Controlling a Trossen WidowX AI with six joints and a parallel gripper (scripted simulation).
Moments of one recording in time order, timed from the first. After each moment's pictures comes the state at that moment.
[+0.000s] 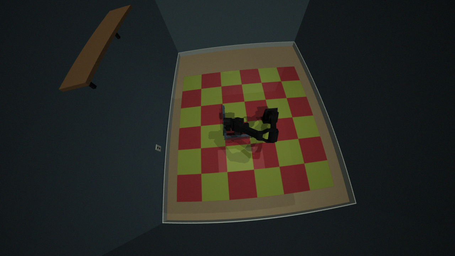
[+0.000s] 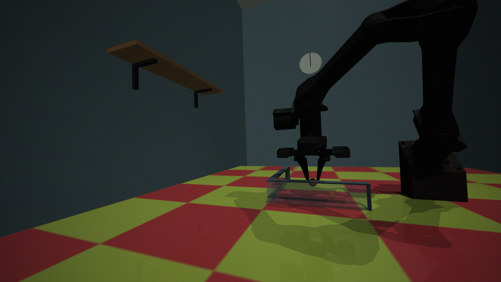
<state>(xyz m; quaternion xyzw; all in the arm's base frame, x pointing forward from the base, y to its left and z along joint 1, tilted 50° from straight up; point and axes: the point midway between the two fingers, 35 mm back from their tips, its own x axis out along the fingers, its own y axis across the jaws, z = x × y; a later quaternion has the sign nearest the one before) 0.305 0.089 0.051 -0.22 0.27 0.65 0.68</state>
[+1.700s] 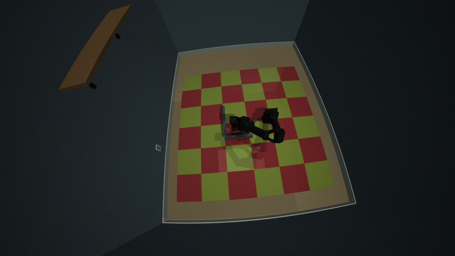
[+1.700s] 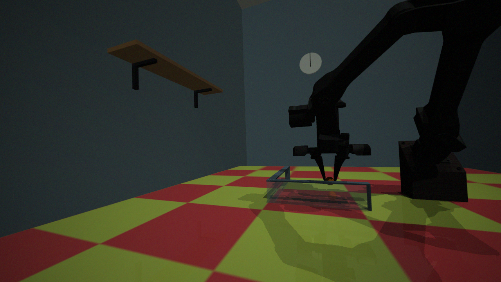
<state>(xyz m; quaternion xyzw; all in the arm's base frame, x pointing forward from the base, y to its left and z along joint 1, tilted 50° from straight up) 0.261 0.083 0.051 -0.25 0.24 0.66 0.67</state>
